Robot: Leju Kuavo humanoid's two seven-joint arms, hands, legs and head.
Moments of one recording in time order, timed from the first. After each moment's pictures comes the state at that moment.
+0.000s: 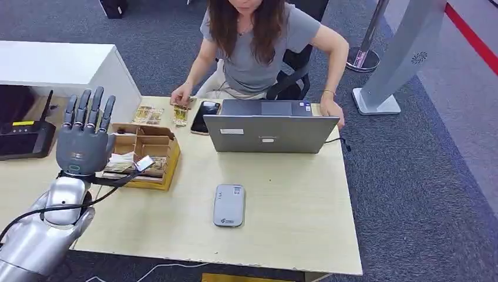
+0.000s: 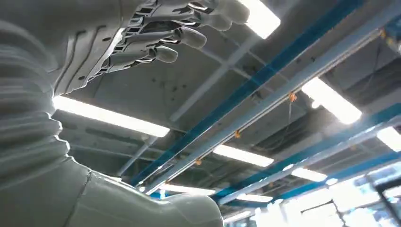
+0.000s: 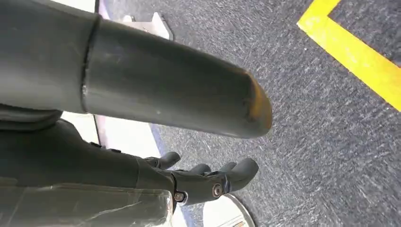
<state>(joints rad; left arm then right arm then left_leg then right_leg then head) -0.39 0.52 -0.49 -1.41 -1.53 0.53 0.30 -0.09 0.10 -0.61 -0.23 1.56 -0.16 0.22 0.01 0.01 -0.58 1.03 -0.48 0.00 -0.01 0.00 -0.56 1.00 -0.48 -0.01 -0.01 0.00</state>
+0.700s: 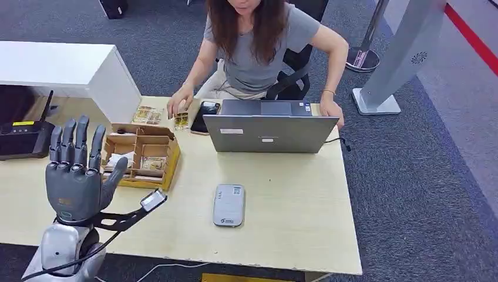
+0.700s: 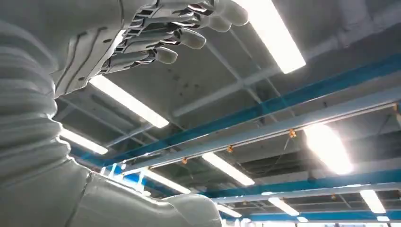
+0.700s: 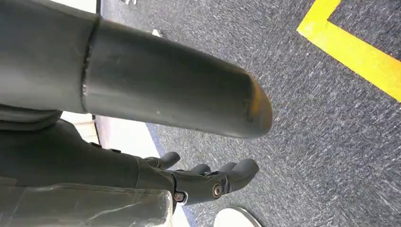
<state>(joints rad) -0.05 0.26 -0.22 -1.79 -1.53 0.62 0.03 -0.07 0.10 -0.66 -0.23 1.53 -0.19 0.21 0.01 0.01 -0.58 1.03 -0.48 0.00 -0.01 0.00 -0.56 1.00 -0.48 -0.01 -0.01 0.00</state>
